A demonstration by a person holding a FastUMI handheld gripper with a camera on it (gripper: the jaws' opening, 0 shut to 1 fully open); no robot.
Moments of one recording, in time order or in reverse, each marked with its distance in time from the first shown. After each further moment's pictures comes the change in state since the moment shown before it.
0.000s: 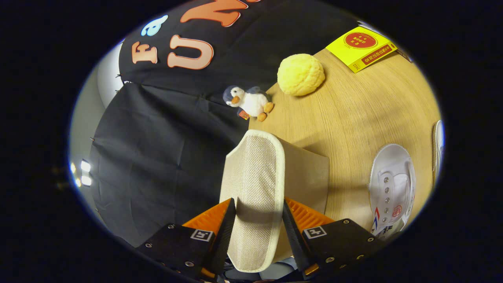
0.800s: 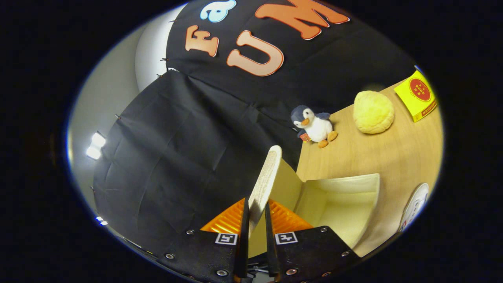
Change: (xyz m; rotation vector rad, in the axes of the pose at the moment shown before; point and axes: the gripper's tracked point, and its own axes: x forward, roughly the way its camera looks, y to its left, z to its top) arm 0.027 0.187 0.018 -0.228 -0.088 0.174
